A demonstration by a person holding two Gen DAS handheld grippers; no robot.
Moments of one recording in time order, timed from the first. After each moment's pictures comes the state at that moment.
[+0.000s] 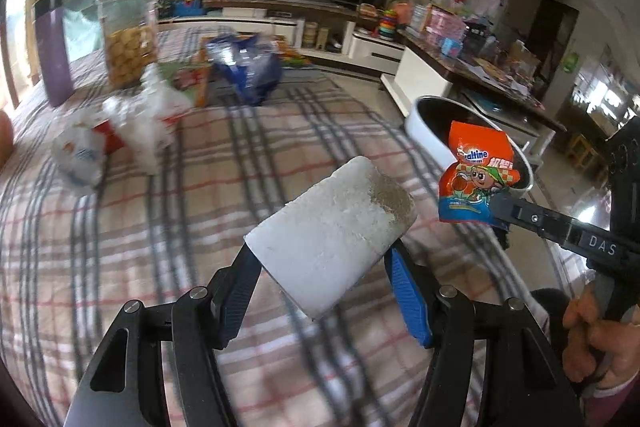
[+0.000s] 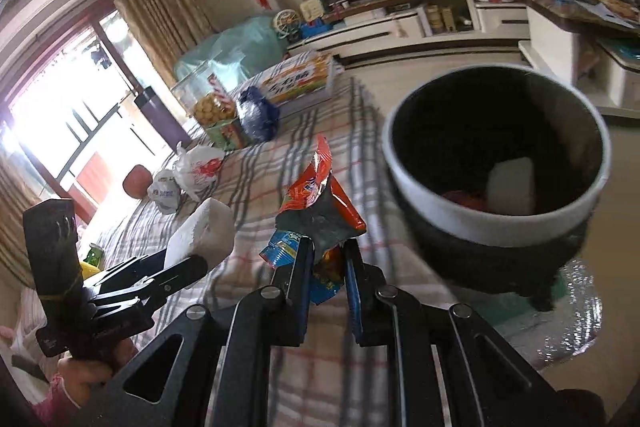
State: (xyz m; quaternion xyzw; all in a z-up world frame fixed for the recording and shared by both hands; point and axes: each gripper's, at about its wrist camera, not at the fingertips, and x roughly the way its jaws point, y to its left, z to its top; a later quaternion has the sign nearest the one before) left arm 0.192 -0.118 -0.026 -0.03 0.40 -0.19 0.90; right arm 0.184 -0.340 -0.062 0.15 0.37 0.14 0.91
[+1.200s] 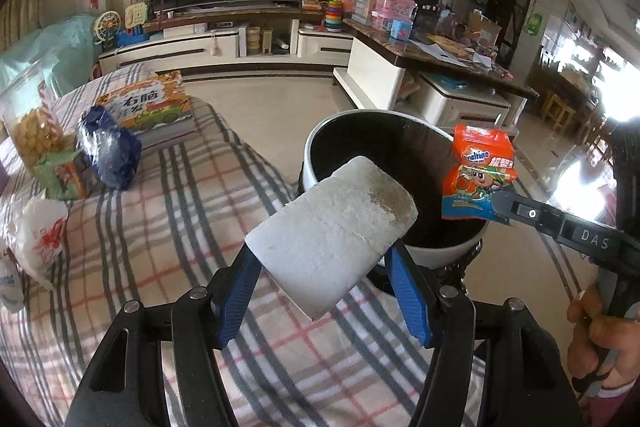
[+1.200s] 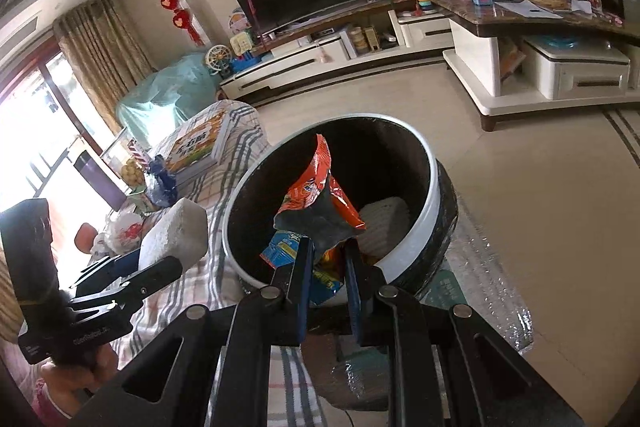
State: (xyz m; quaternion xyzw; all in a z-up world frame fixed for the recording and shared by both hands) left arm 0.248 -0.244 -0.011 0.03 0.39 -0.24 0.89; right arm 0.190 -0.453 -0.047 0.18 0.35 0.03 0.92
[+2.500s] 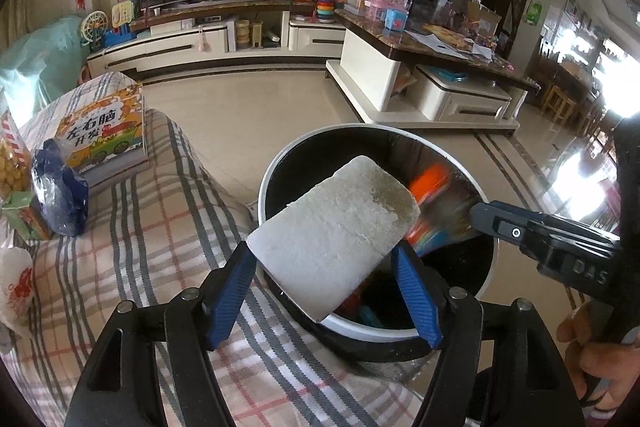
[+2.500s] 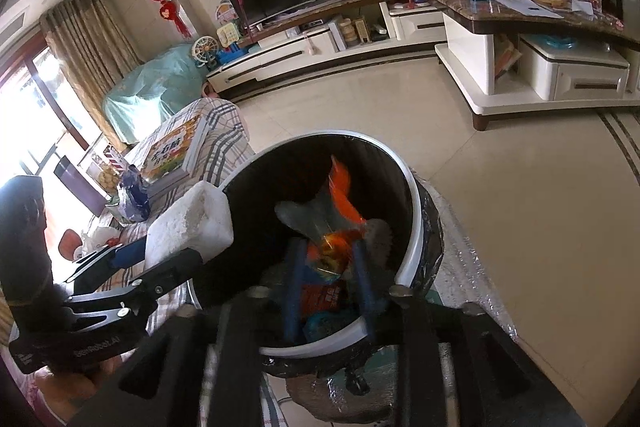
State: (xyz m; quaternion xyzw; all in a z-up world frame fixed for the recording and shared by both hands) left arm 0.281 -0.302 -0.009 0.04 0.41 -0.25 0.88; right arm 0.228 -0.469 -0.044 0.17 0.37 0.01 0.91
